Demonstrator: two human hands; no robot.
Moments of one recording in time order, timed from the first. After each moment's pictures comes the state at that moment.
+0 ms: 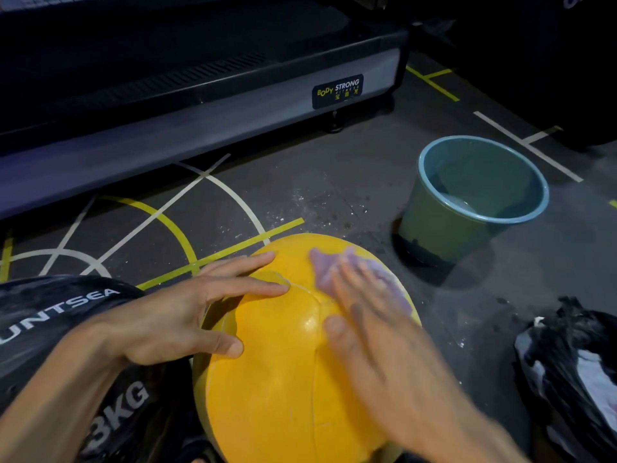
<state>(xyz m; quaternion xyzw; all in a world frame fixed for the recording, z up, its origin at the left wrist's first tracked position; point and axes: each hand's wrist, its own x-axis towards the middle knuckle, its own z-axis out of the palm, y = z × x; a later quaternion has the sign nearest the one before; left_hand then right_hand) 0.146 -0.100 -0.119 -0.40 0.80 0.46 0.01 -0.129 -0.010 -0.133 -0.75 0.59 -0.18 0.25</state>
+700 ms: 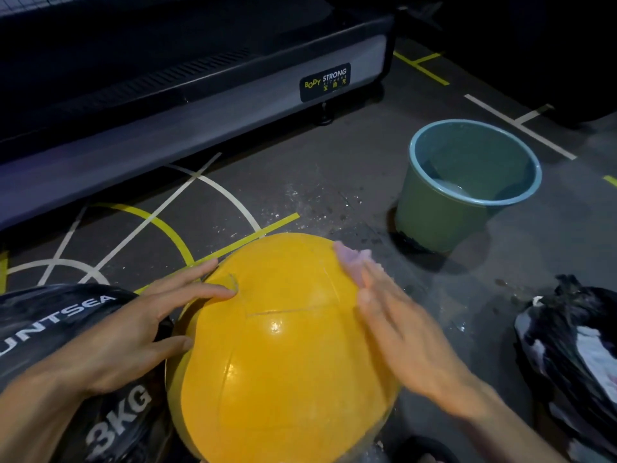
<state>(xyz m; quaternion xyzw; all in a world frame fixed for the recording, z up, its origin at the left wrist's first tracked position) 0.193 -0.087 -0.142 -0.49 0.78 0.38 -0.02 -0.161 -0.017 -0.172 -0.68 0.60 -0.25 0.33</state>
